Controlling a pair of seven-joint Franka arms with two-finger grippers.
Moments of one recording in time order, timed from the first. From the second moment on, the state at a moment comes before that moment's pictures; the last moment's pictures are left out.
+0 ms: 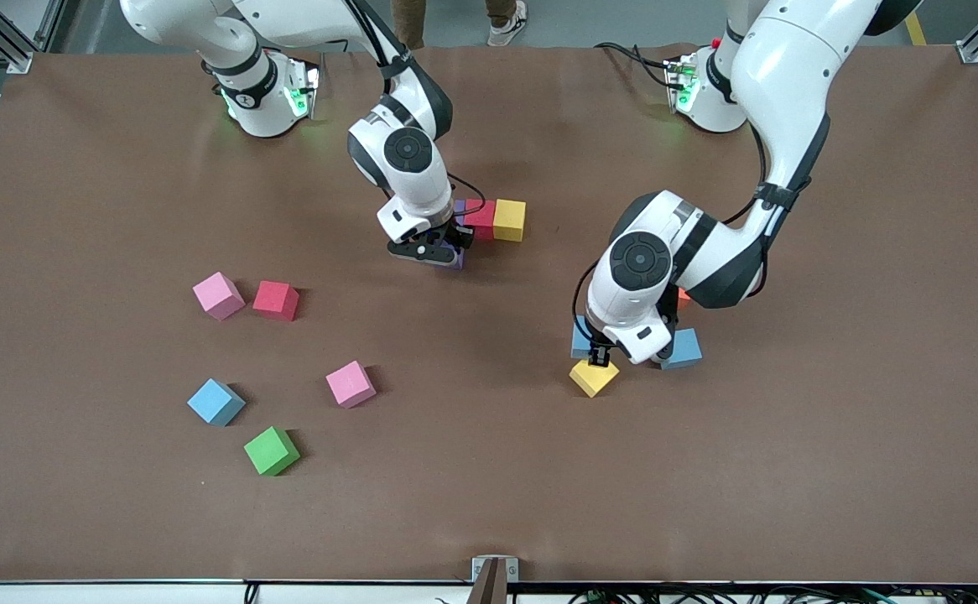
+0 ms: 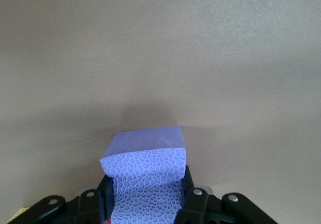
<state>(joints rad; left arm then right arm) -0.24 0.61 -0.35 -1.60 0.25 2.15 -2.05 0.80 0.40 0.03 -2.14 0.09 2.56 0.95</state>
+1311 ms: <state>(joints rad) -0.24 0.61 -0.35 -1.60 0.25 2.15 -2.05 0.81 0.40 0.03 -2.15 0.09 2.56 0.96</state>
